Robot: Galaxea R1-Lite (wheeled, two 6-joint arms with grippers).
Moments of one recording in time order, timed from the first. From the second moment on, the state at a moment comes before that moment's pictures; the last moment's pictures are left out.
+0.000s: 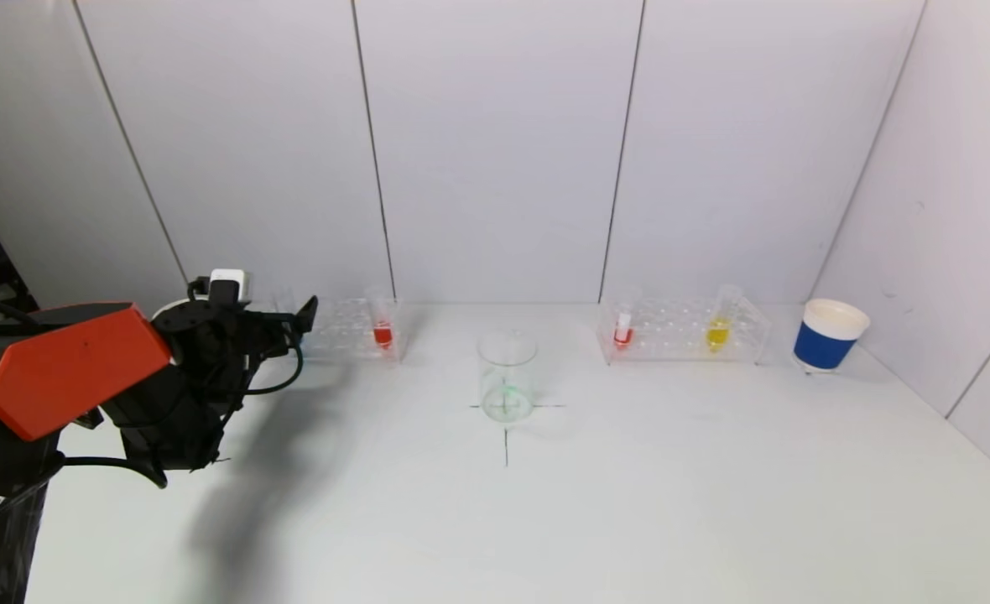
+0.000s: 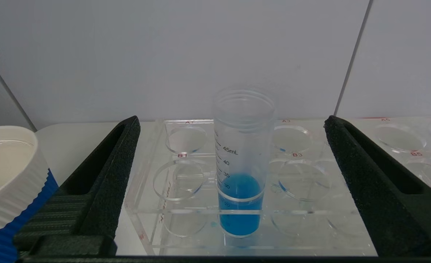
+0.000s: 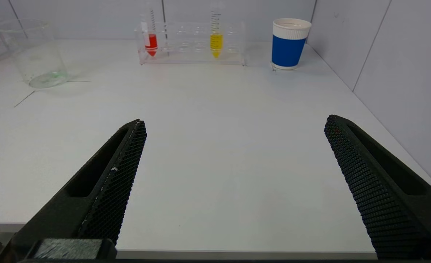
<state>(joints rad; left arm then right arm) 0.04 2.41 -0.98 -1.51 -0.04 0.02 0.00 0.00 0.00 -0.01 -0.01 0.00</state>
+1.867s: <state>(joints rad) 0.03 2.42 -0.99 -1.51 -0.04 0.03 0.00 0.00 0.00 -0.01 -0.01 0.00</state>
